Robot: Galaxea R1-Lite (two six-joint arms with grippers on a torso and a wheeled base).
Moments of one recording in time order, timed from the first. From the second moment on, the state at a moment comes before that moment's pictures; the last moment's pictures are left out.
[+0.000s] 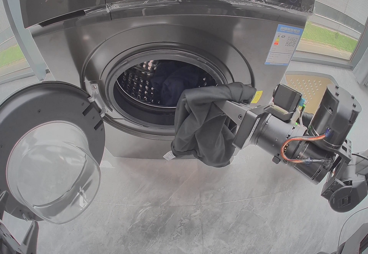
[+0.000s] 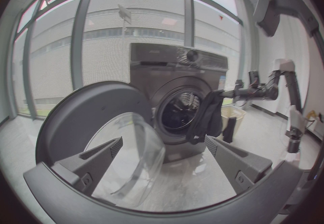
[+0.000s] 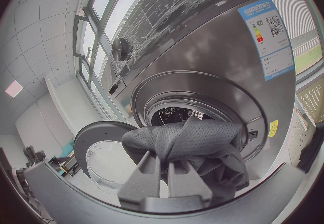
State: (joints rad) left arm 0.01 0.07 -0.18 -0.05 -0.23 0.03; right arm 0.80 1.67 -0.71 -1.12 -0.05 0.27
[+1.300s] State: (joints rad) left arm -0.38 1.59 -0.40 -0.79 -0.62 0.06; right arm 0.86 1.82 -0.80 -1.25 -0.08 0.29
